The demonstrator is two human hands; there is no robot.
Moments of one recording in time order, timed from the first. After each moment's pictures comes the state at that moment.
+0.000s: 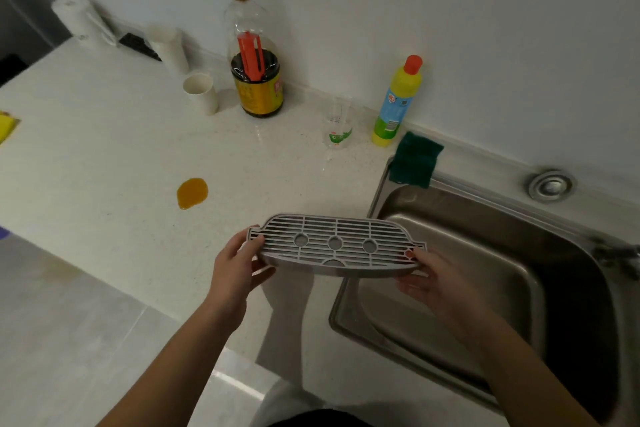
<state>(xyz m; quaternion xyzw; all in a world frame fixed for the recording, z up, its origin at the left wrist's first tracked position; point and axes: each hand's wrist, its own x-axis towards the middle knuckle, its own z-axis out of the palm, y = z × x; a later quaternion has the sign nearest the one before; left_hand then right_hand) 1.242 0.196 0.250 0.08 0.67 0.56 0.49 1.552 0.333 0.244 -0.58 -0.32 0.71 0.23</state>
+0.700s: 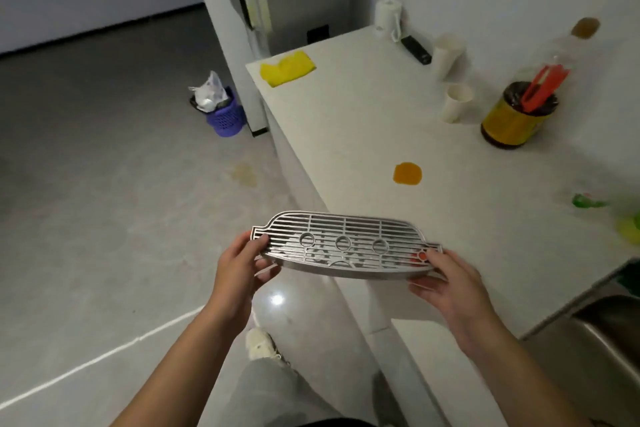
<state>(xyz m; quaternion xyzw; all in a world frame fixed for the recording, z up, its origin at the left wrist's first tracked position) 1.166 -0.093 0.272 -0.12 0.64 0.72 0.24 1.322 0.191 0.268 -0.41 -0.50 0.75 0.08</state>
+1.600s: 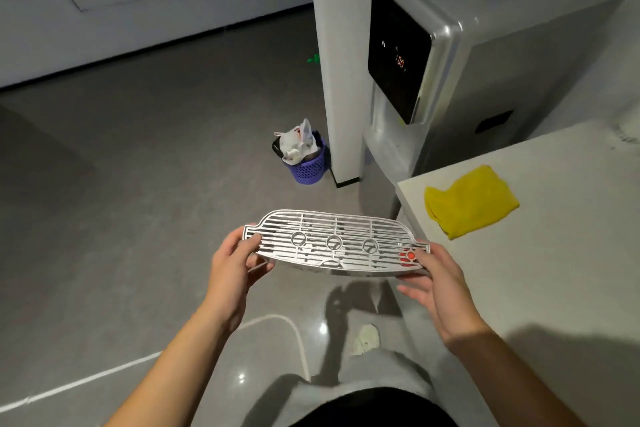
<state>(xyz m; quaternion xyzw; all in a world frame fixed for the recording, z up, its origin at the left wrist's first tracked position) 0.575 -0.258 0.269 -0.16 0.66 0.71 0.15 0.679 0.041 0.244 -0.34 -0.54 0.77 -0.01</state>
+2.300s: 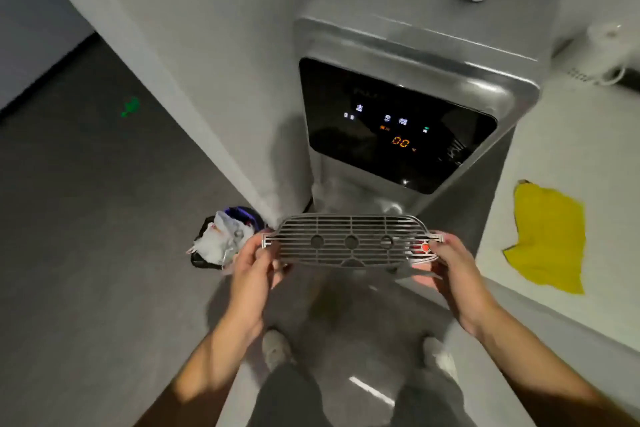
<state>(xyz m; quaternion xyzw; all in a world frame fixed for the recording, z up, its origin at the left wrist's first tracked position) 0.095 -0.134 0.181 0.00 0.63 0.64 0.45 0.368 0.032 0.180 -0.58 -0.38 0.68 0.23</state>
